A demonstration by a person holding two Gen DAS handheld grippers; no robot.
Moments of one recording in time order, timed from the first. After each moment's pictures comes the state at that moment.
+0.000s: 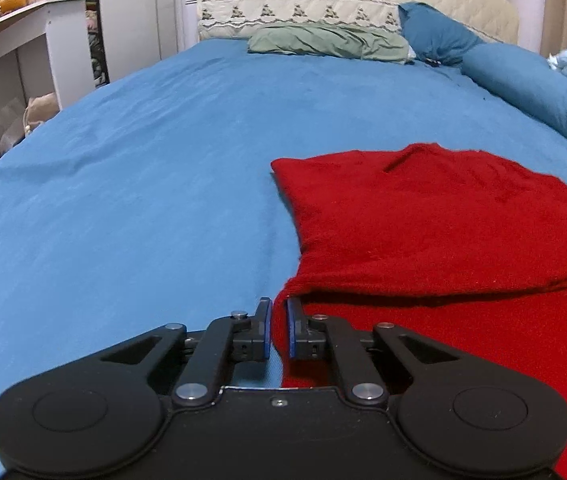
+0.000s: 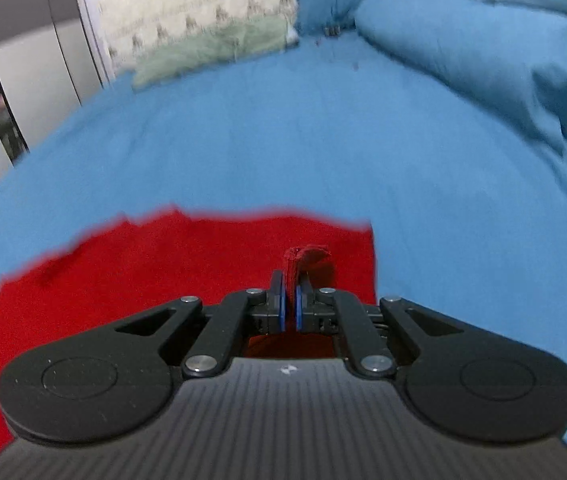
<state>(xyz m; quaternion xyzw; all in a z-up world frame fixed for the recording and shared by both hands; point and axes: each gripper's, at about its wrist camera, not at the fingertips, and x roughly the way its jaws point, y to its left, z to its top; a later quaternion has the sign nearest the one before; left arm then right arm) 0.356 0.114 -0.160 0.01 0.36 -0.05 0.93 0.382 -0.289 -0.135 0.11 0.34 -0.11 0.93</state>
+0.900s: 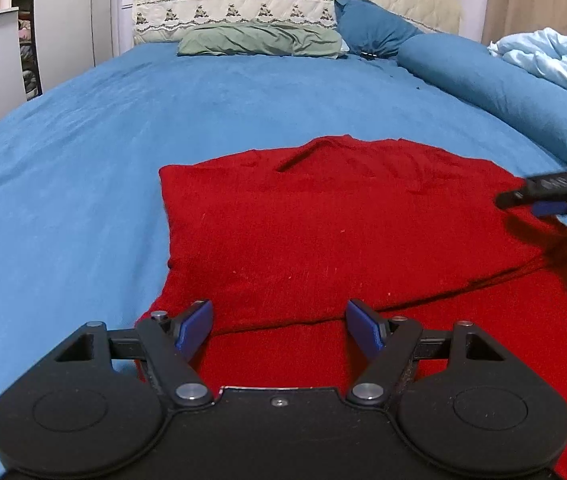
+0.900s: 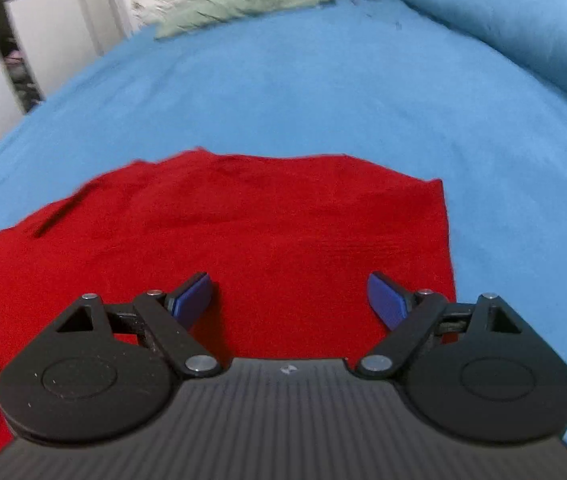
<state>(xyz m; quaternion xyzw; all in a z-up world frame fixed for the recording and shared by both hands) 0.374 0.061 -0.163 0.02 0.36 -0.14 0.92 0.437 -0.273 -0.171 0.10 0.38 -0.08 0.91</state>
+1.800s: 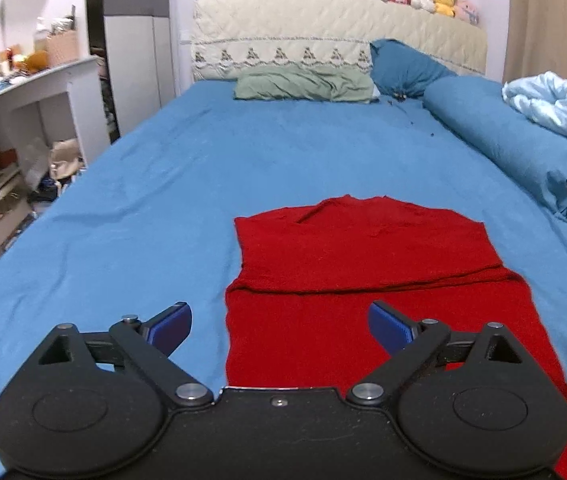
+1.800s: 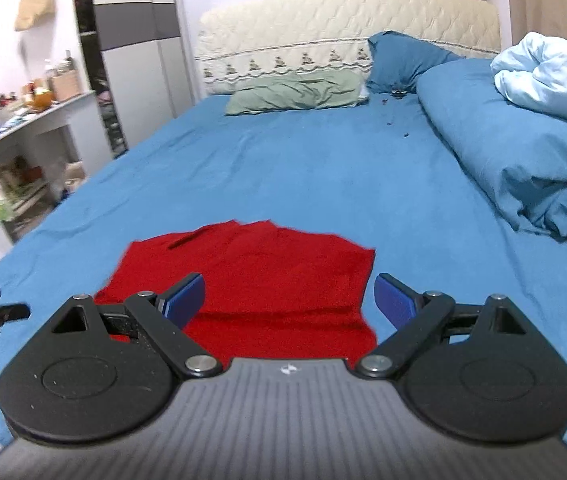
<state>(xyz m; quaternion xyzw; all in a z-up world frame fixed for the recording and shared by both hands) 0.193 0.066 -0.001 0.02 0.33 -0.06 0.94 0.176 -0.267 0.029 0.06 0.28 0.01 0.96</state>
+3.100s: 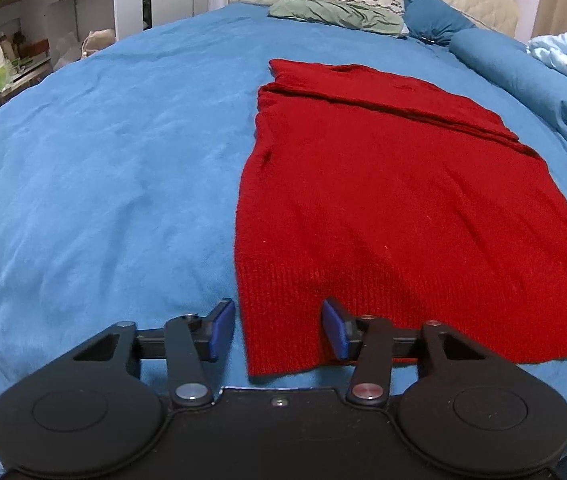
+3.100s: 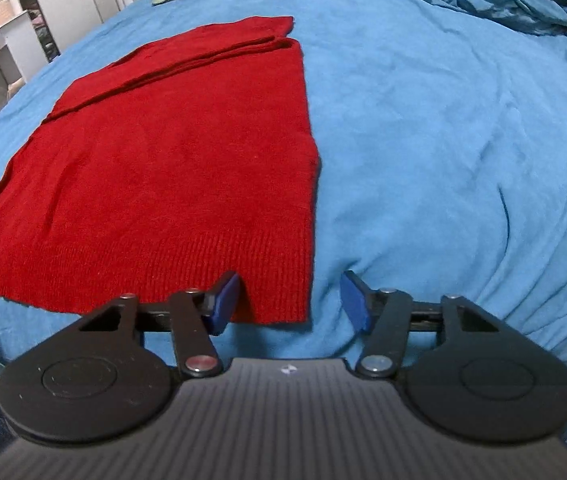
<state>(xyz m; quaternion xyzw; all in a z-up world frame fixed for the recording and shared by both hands) 0.072 0.096 -0.157 -0.02 0.41 -0.03 0.91 -0.023 -0.244 -0.163 0.11 0.42 -0.09 0.90</state>
